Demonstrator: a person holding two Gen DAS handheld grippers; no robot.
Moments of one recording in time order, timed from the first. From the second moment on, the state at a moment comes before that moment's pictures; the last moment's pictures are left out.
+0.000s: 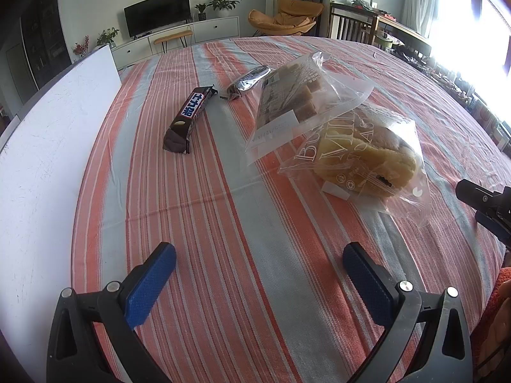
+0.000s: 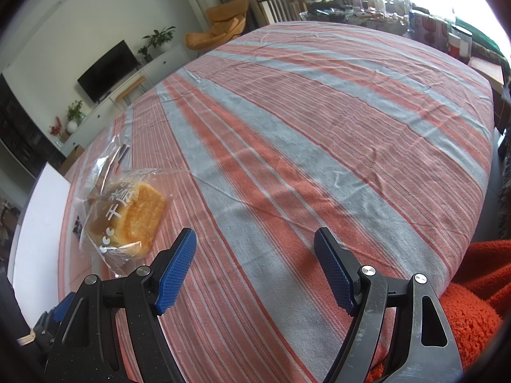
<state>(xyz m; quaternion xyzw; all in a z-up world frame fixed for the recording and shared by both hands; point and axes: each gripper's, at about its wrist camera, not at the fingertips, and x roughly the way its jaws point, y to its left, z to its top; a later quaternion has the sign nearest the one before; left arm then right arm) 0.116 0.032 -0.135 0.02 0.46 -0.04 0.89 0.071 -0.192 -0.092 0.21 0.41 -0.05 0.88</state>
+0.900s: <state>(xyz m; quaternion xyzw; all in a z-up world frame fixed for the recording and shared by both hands) 0.116 0.033 -0.133 0.02 0.47 -0.05 0.88 0.069 -0.197 -0.092 0.22 0.41 -0.05 0.88</state>
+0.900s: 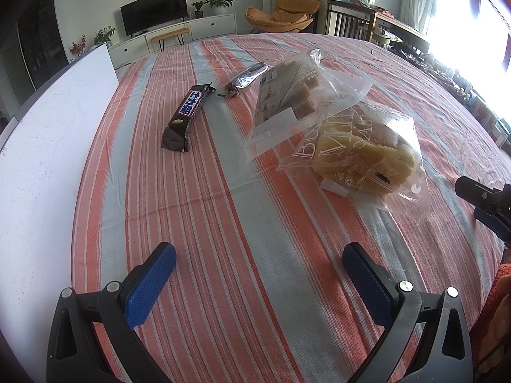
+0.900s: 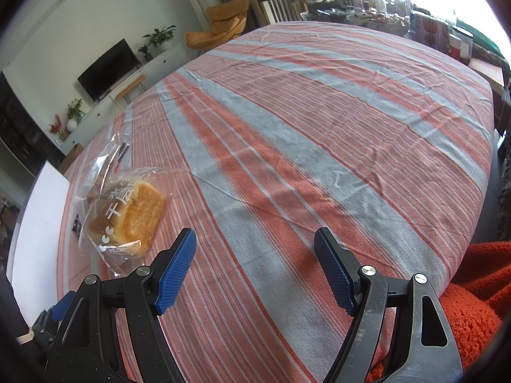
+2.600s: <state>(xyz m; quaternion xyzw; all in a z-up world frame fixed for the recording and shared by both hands) 0.095 0.050 -0.133 0.03 0.46 -0.05 0.89 0.101 -0.230 -0.087 0.12 0.41 -0.09 0.90</state>
